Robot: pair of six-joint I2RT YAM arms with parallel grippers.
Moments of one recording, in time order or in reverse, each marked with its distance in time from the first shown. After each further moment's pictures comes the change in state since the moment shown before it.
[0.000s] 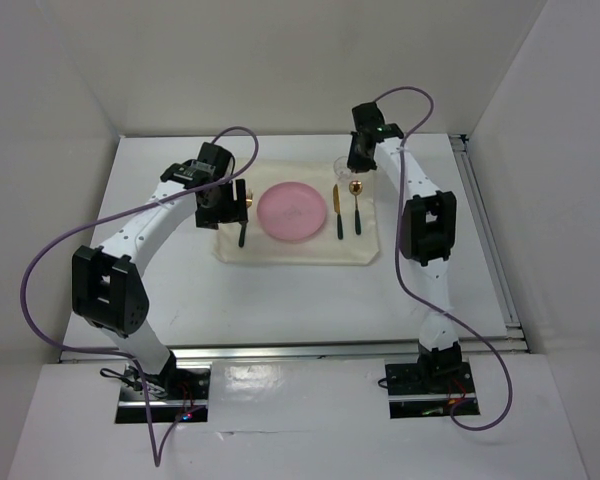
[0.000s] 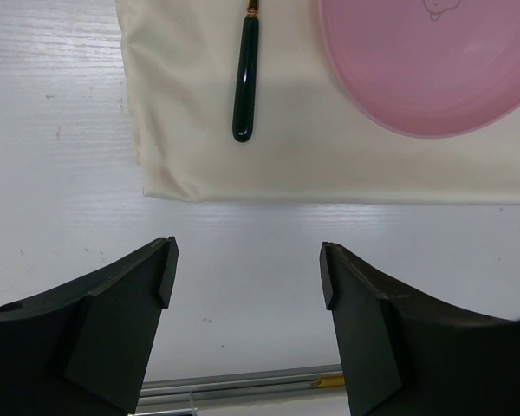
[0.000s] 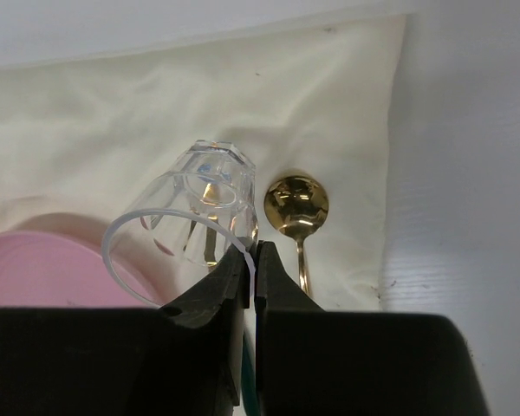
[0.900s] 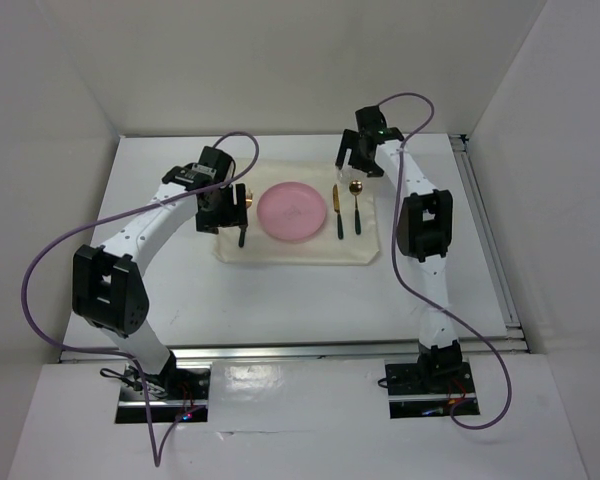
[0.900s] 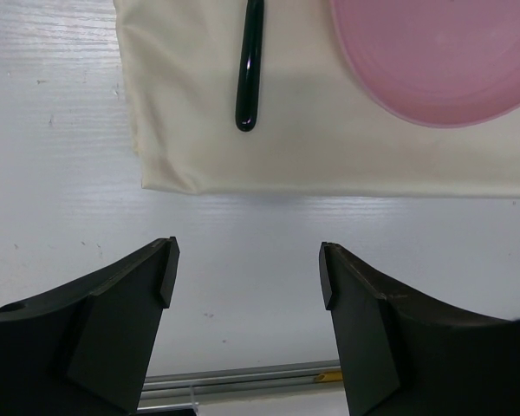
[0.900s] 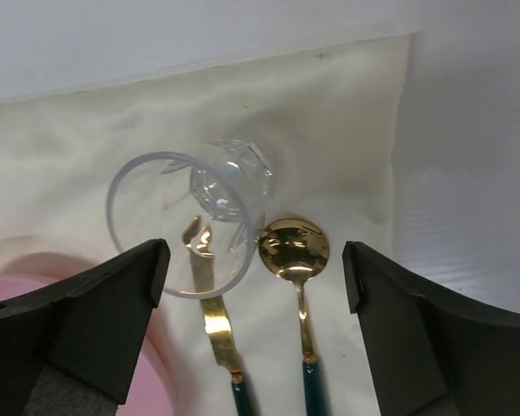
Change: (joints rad) left arm 0.000 0.000 -0.031 0.002 0.009 -0.002; right arm -0.026 0.087 0.037 0.057 -0.039 0.030
